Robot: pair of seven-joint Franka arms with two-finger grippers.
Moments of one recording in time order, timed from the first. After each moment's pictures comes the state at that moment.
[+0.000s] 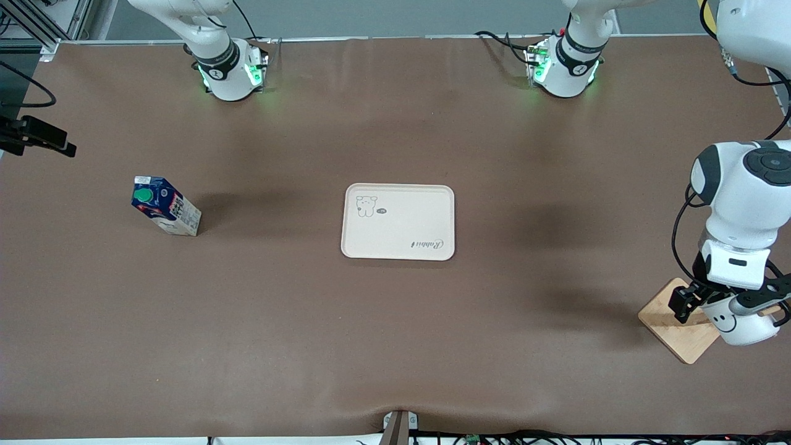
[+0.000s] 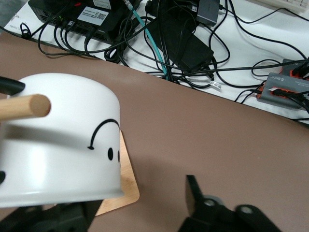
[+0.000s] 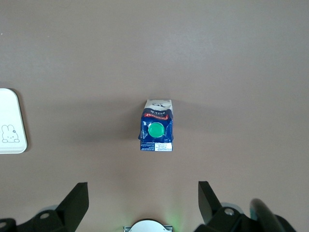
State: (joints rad) left arm 0.12 0.38 -0.06 -1.81 0.38 2.69 -0.56; right arm -0.09 -0.01 -0.06 -1.57 0.02 1.44 -0.08
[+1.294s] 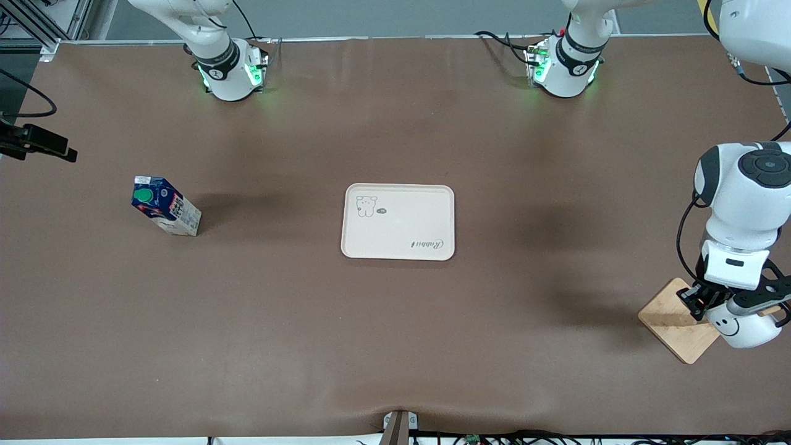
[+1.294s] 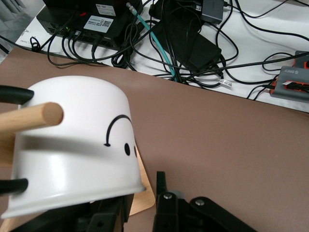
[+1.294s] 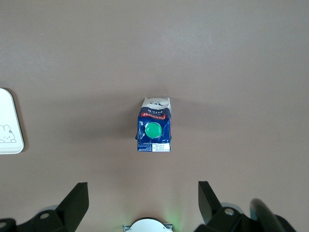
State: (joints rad) left arm 0.14 0.39 -0.06 -1.81 0.45 2.69 -0.56; right arm -0.10 0.01 -0.06 -1.57 0.02 1.44 -0.08
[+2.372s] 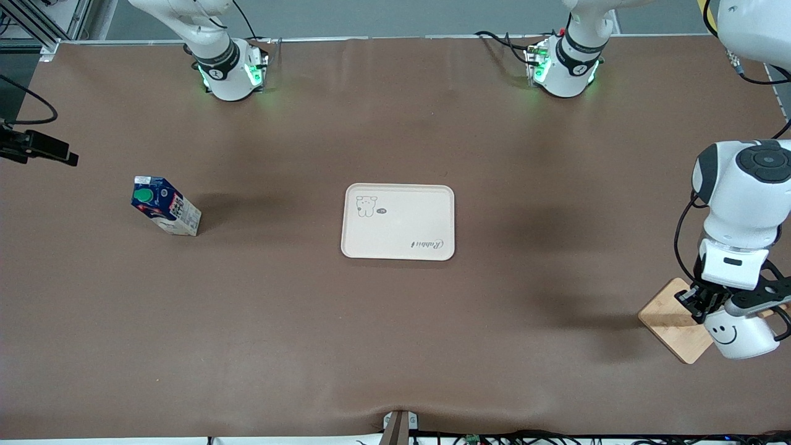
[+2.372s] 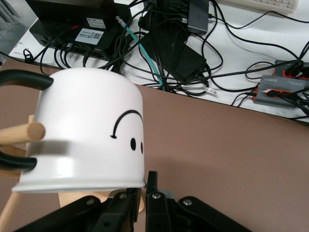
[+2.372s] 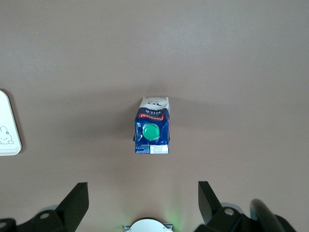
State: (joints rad) left arm 0.13 0.37 -0.09 -1.78 0.46 2.66 -0.56; right arm -0.10 0.04 -0.06 -1.57 0.02 1.45 -0.08
